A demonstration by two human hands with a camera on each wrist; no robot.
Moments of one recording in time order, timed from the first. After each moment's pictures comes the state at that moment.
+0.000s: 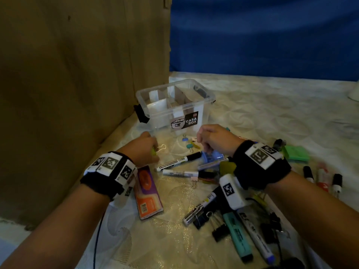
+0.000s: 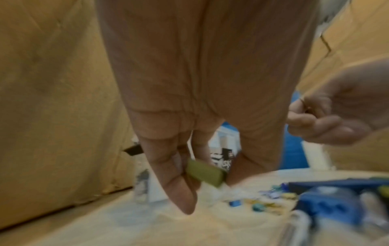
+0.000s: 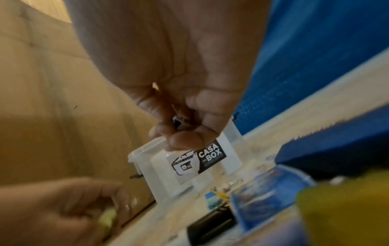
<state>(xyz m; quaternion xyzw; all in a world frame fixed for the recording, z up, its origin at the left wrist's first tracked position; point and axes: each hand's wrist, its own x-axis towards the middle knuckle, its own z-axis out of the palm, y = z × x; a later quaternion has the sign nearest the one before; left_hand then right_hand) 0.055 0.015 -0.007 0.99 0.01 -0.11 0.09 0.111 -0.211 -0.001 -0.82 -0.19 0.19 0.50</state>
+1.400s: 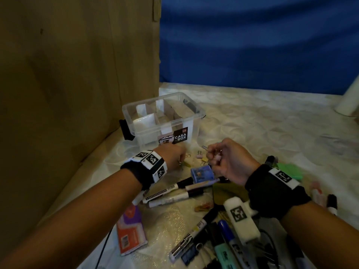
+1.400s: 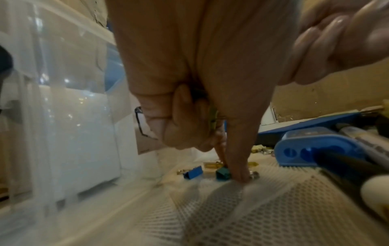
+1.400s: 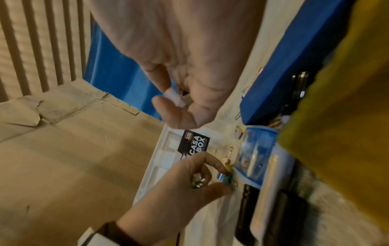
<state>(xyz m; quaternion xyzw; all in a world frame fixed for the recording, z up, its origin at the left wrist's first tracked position) 0.143 -0.054 -0.032 0.99 -0.12 -0.10 0.03 0.124 -0.256 -0.007 -0.54 0.02 0.31 0.78</state>
